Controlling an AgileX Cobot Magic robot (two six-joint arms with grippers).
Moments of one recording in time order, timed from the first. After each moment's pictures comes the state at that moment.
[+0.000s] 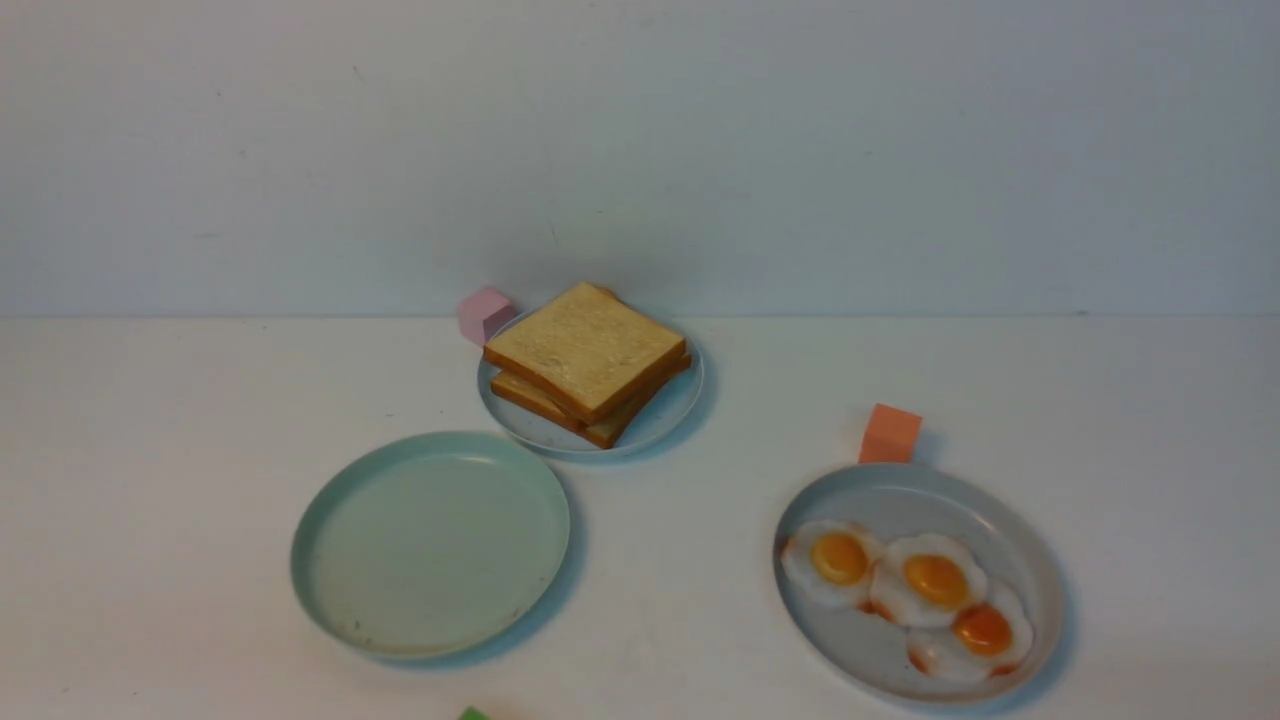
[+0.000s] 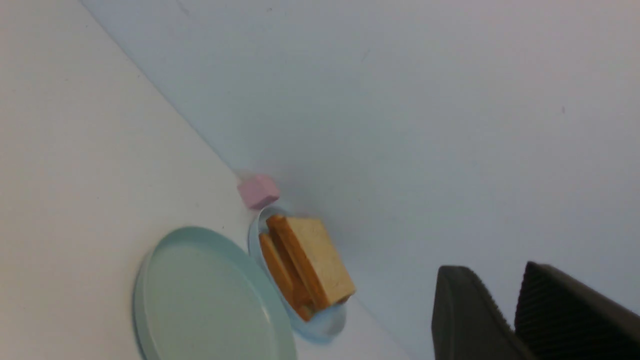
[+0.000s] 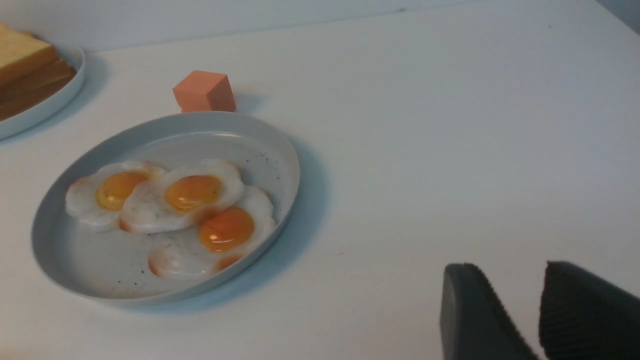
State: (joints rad) right arm -0.04 -0.01 0.02 0.02 0.39 0.07; left arm -0.05 0.11 -0.16 -0.45 0.14 -0.49
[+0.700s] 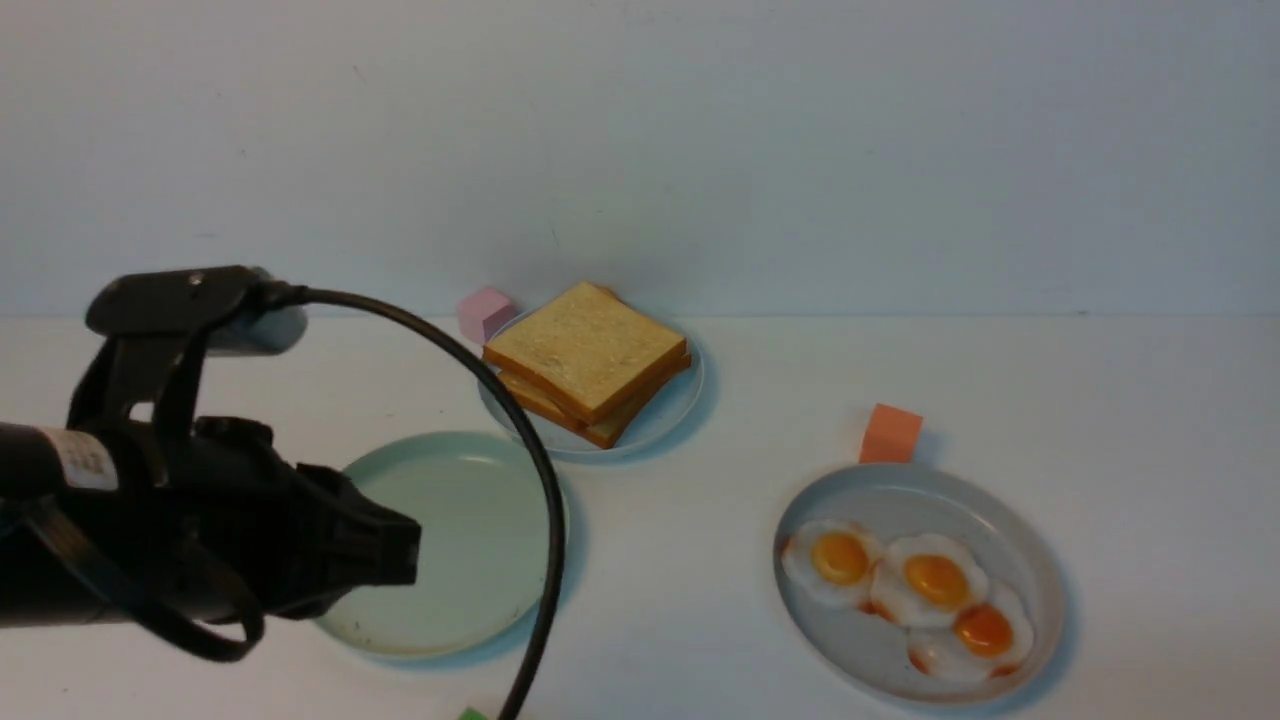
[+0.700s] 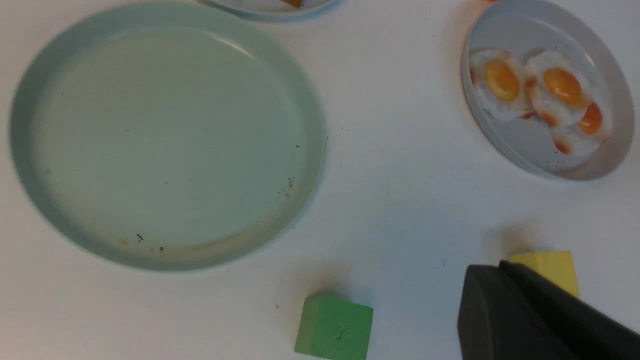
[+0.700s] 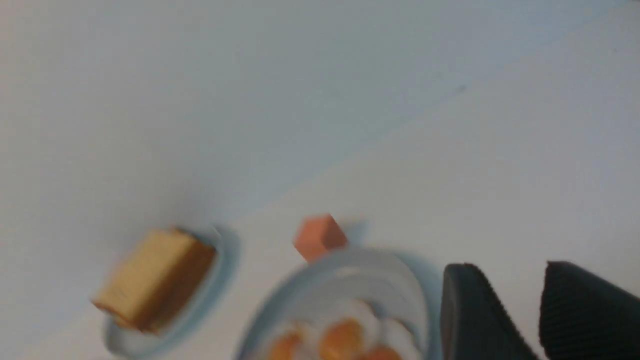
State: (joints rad) right arm -0.04 -0.01 0.03 0.34 0.14 0.21; left arm -0.40 1.07 -0.76 -0.40 0.56 0.07
